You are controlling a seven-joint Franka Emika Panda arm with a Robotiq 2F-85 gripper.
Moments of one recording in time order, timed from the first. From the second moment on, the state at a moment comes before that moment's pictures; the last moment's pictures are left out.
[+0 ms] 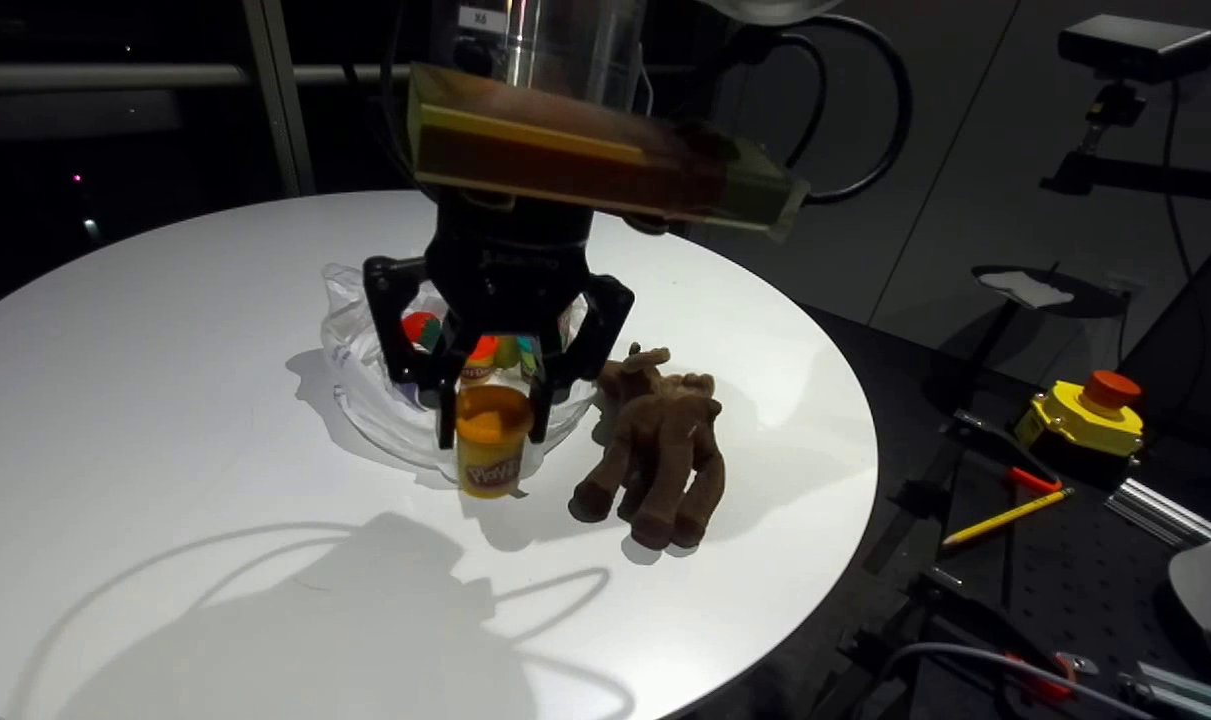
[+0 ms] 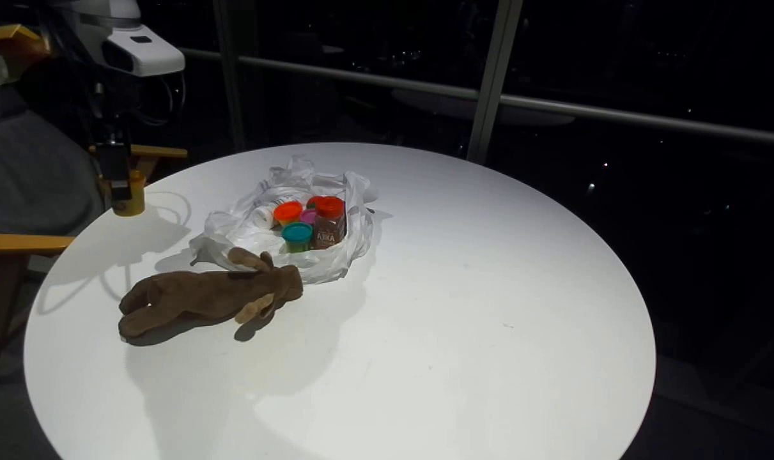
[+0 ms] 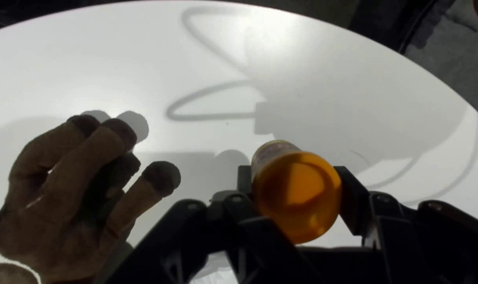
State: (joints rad) arm 0.32 0.29 0.22 -2.22 0.16 2.56 0.90
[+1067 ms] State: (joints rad) arm 0.34 0.44 0.14 -2.17 0.11 2.60 0.85
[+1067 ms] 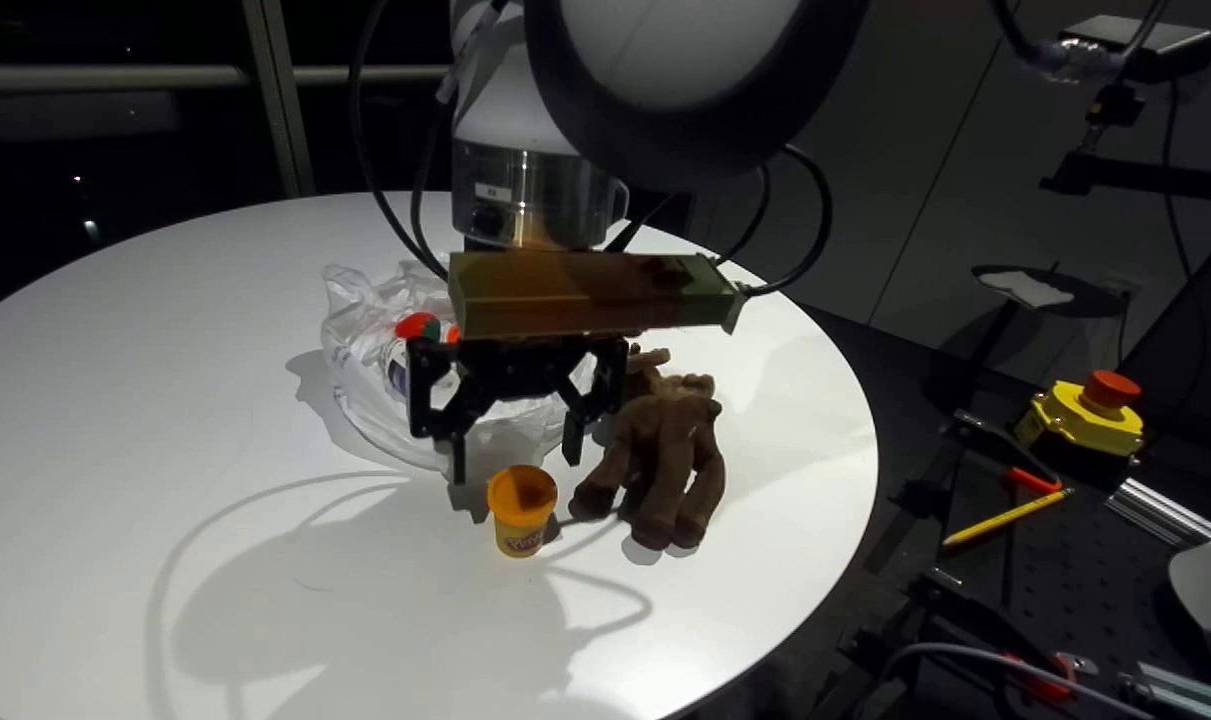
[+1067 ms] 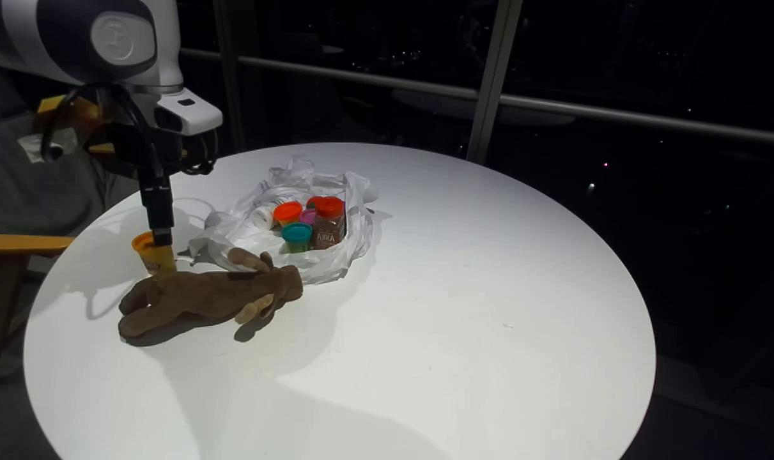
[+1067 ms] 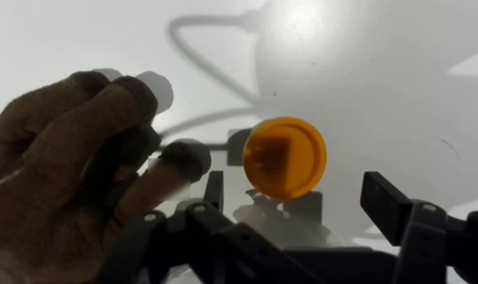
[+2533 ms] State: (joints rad) arm 0.21 0.60 0.03 -1.91 0.27 2.63 0.92
